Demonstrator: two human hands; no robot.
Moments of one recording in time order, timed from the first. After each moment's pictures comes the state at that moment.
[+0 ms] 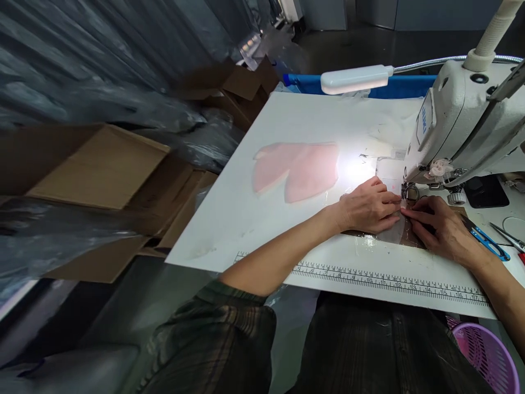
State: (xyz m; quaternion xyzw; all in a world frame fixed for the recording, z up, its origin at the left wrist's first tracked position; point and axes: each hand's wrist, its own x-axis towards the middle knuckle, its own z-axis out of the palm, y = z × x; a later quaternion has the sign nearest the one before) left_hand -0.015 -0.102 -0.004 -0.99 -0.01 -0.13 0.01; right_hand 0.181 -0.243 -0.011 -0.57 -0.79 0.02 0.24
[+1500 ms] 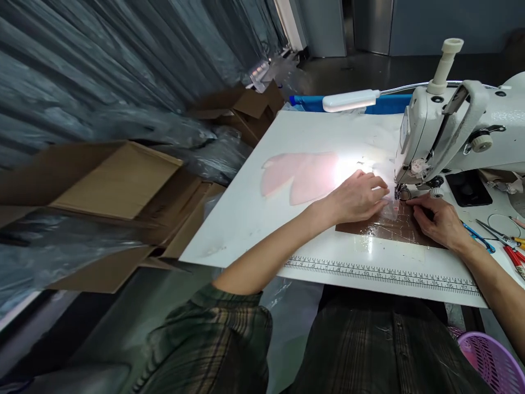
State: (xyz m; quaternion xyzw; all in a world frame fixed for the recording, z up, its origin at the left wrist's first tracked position) left_hand -0.030 -0.100 0.030 -0.99 -0.08 -0.12 0.03; right_hand 0.192 -0.234 -0.021 -0.64 -0.68 0.09 0.33
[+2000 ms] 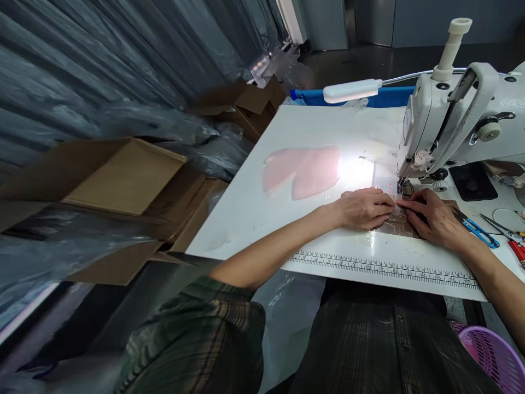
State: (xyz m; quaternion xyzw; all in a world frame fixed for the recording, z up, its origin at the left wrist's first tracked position) left_hand -0.027 -0.108 -0.011 -0.98 0.07 -0.18 -0.04; right_hand 0.185 -0.240 -0.025 -0.56 -0.79 -0.01 0.27
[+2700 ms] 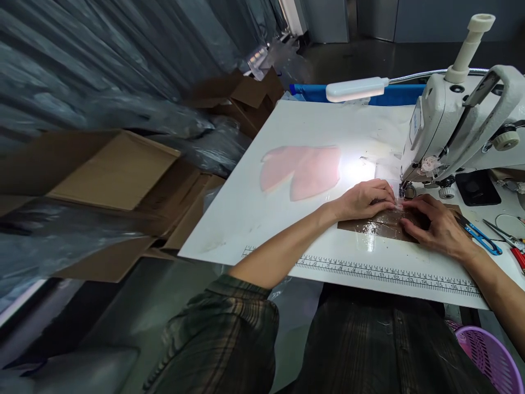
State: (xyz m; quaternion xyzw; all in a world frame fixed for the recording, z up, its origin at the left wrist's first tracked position) left_hand -0.019 -0.089 -0.017 -0.93 -0.02 -0.25 -0.29; right_hand 0.176 -0.241 -0.012 -0.60 -0.75 0.06 0.29
